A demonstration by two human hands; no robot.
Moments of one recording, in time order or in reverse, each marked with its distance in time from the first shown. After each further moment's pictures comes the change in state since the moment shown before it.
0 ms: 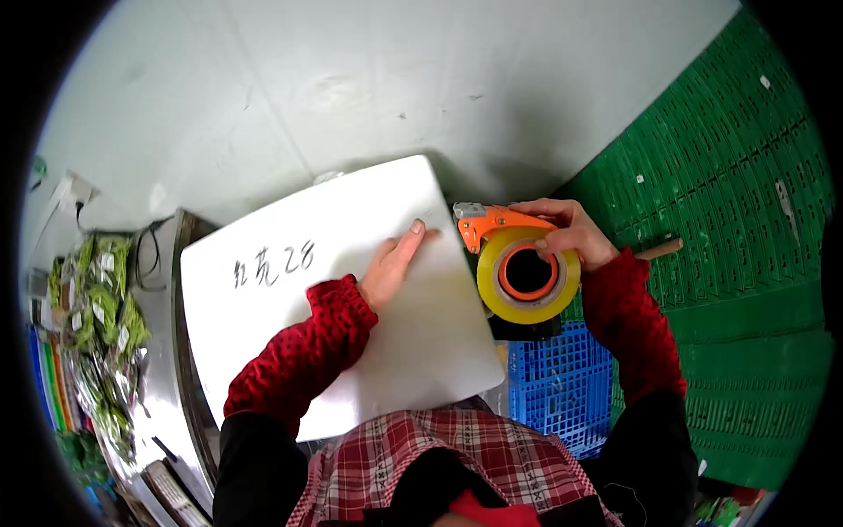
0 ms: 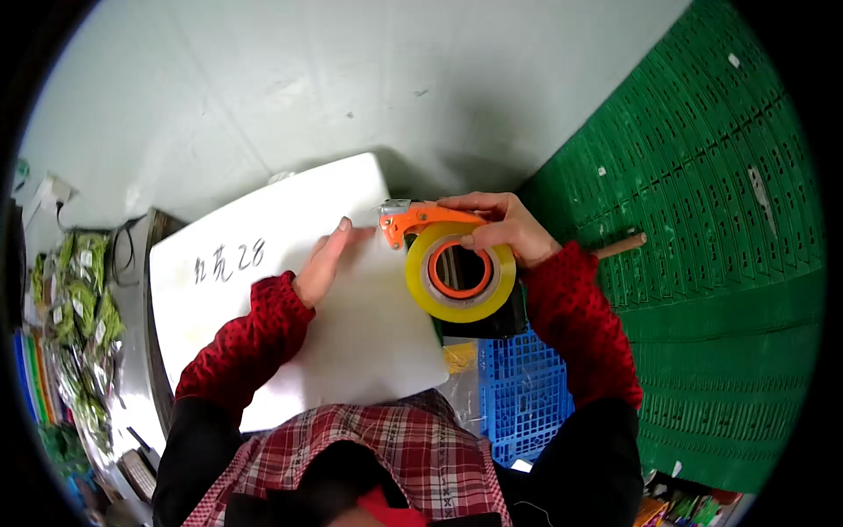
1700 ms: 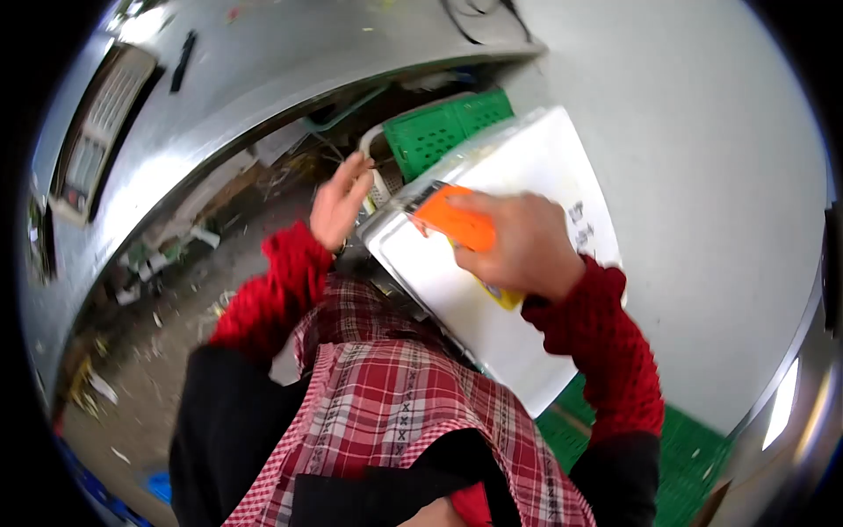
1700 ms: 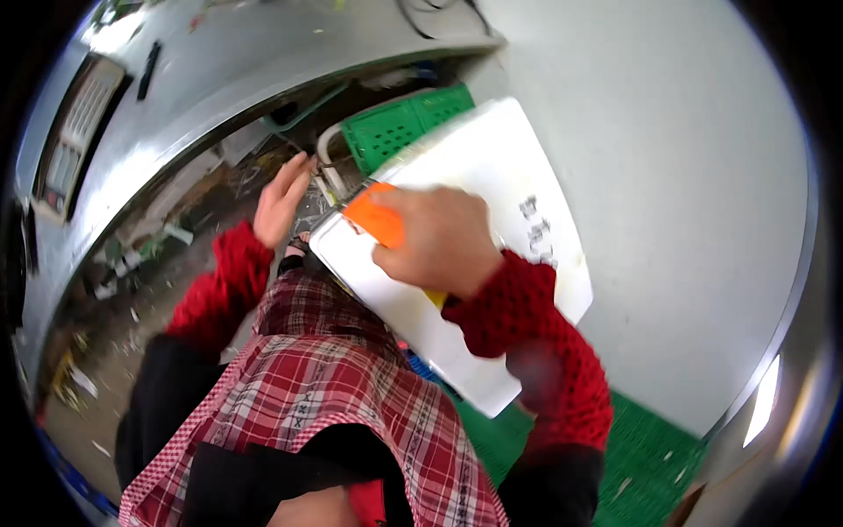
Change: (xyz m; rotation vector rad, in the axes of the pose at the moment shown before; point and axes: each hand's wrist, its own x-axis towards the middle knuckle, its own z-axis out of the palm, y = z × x) left_hand -0.285 -0.208 -0.129 -0.137 1.324 0.136; right_hand 0.107 0.039 0.397 -1.563 -0.865 -0.614
